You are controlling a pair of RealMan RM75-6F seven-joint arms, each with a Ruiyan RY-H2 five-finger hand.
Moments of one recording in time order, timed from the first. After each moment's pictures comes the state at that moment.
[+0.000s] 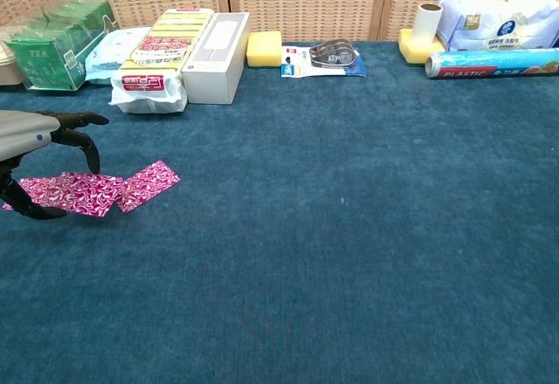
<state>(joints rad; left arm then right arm) -0.52 -1.37 -0.01 -1.59 1.23 1.00 0.35 -0.03 -0.91 0.06 -1.78 -1.44 1.50 0.12</state>
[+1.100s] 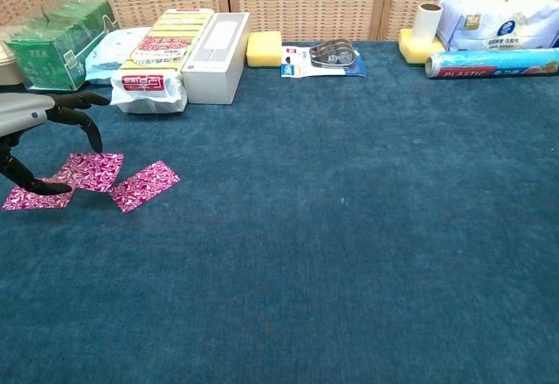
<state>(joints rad) -0.55 -1.38 0.00 -1.40 1.39 1.00 0.00 -0.03 -0.91 0.05 -1.79 -1.44 1.49 0.10</state>
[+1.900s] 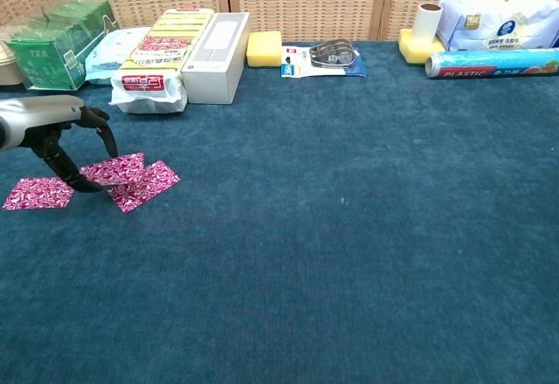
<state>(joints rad) -0.73 -1.45 -0.18 -1.78 0.42 1.12 0.66 -0.03 -0.91 0.05 -1.79 -1.45 1.49 0.11</state>
